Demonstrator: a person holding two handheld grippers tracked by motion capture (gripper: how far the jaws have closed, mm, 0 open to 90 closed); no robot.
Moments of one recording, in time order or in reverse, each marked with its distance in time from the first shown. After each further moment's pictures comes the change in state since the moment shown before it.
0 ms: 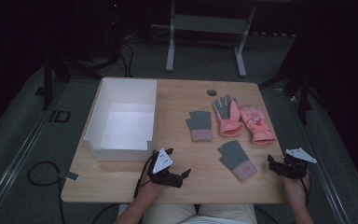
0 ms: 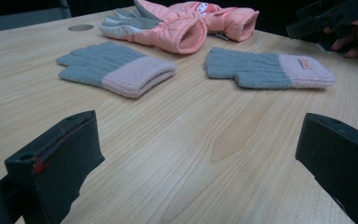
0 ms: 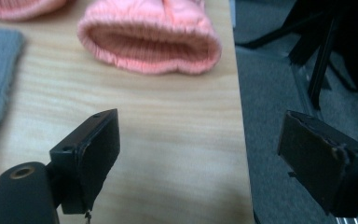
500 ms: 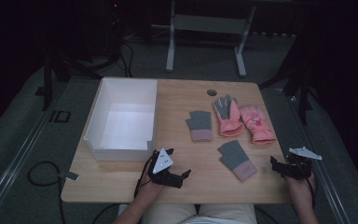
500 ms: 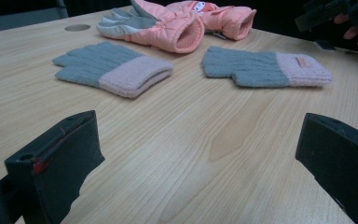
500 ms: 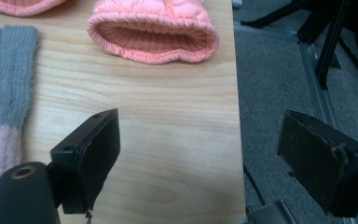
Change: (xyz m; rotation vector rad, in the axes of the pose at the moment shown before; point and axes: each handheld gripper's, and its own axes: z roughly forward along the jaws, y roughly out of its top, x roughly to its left) left arm 0.000 0.000 0.000 0.005 -0.006 0.007; right arm -0.003 0.013 -0.019 0.095 0.023 0.029
